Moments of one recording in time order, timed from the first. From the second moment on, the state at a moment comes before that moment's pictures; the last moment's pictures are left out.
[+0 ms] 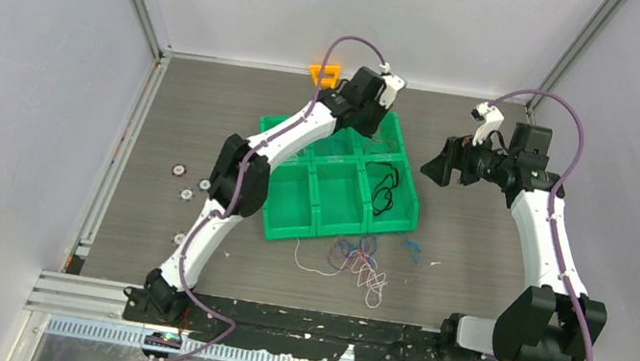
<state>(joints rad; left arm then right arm) -0.66 2.45 2.32 -0.56 0.07 0.00 -0.11 1.32 1.13 -0.53 -0.76 -0.21</state>
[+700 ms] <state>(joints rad) -0.64 1.80 1.95 -0.50 0.22 0.08 0.00 1.23 1.14 -0.90 -0.74 -0.63</state>
